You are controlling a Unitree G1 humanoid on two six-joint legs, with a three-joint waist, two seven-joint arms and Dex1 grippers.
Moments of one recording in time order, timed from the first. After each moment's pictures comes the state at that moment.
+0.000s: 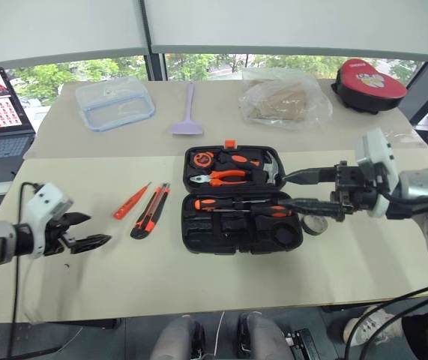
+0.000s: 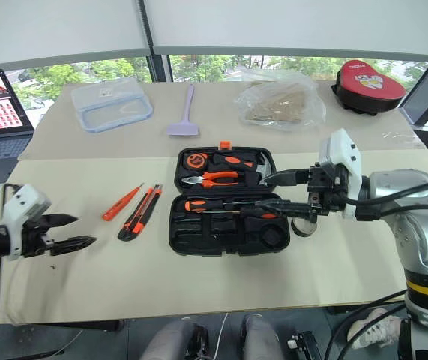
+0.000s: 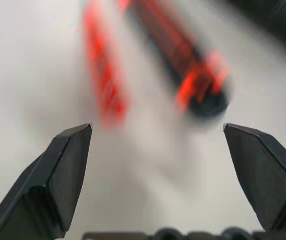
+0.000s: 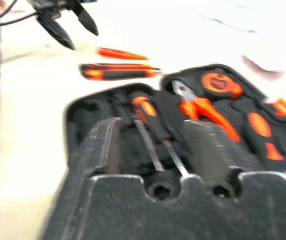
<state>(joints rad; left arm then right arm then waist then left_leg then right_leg) -0.03 1.02 0.37 -0.17 -0.37 0.81 -1.05 -0.41 -0.85 -0.21 -0.41 0.64 0.76 1.16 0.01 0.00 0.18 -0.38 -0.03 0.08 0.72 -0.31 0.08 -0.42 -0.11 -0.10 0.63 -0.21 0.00</state>
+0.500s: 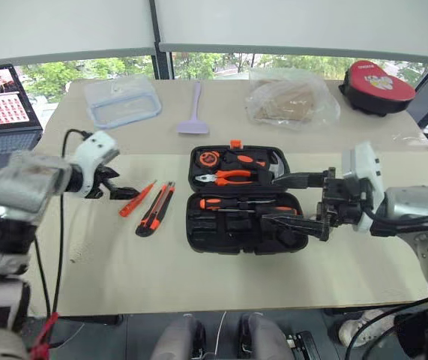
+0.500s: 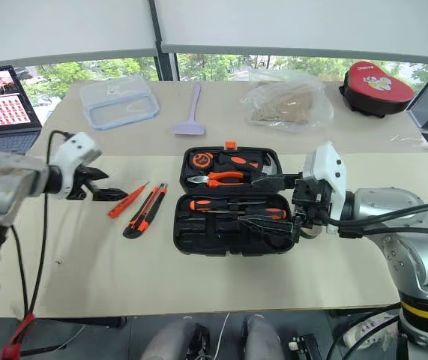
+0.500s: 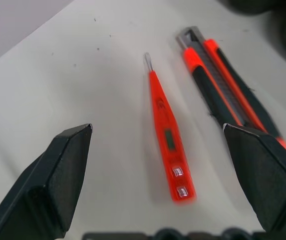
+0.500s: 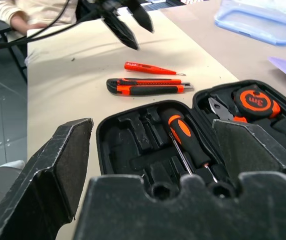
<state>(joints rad) -0.82 0.92 -0.26 0.21 -0.17 0.93 -1.01 -0.37 -0.81 -0.17 -0.54 0.71 0.77 0.97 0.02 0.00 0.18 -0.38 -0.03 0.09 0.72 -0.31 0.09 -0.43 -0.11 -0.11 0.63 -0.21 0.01</state>
